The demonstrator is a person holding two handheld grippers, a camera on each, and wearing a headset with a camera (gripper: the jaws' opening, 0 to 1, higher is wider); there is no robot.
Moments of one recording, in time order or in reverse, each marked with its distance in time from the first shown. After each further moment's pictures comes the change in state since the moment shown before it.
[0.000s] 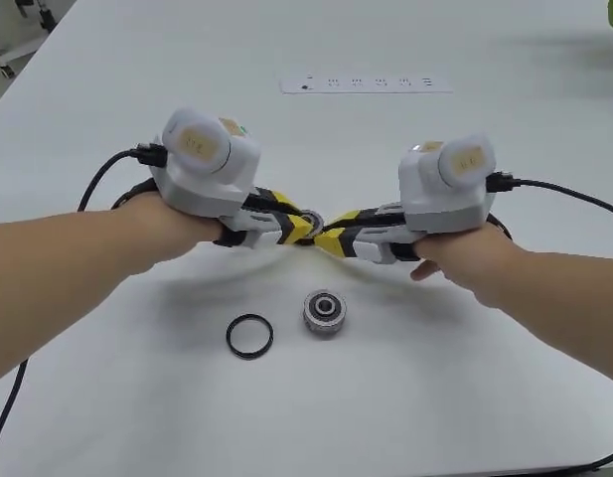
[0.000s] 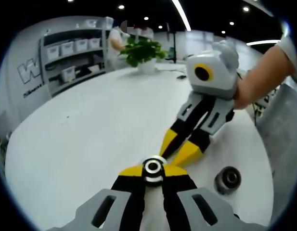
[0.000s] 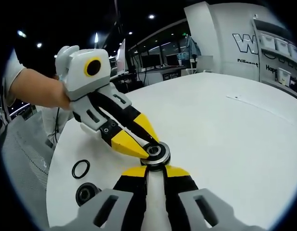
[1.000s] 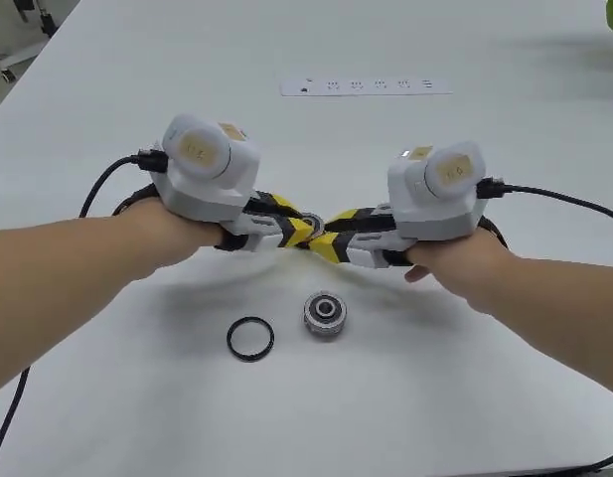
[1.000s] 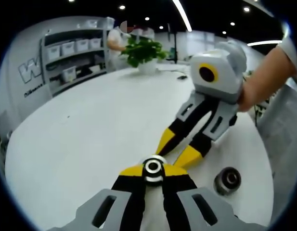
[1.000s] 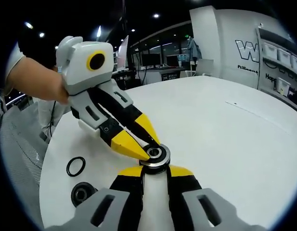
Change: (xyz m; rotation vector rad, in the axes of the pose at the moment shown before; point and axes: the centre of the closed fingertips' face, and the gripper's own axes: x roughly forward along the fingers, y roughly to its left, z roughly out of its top) left arm 0.000 0.001 -0.001 -0.006 -0.004 0.007; right arm 0.002 -0.002 0.001 -0.073 0.007 -0.049
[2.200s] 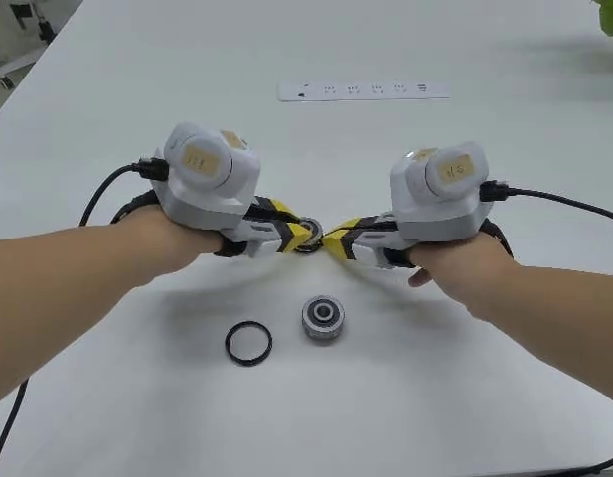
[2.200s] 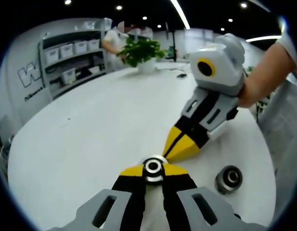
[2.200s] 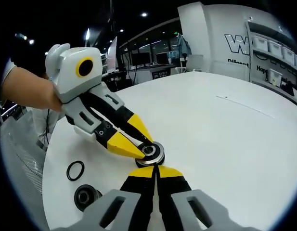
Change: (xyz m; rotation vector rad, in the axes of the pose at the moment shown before) left arm 0.000 -0.001 0.000 0.034 0.008 0.014; right arm -0.006 -0.008 -0.002 0.074 0.019 -0.063
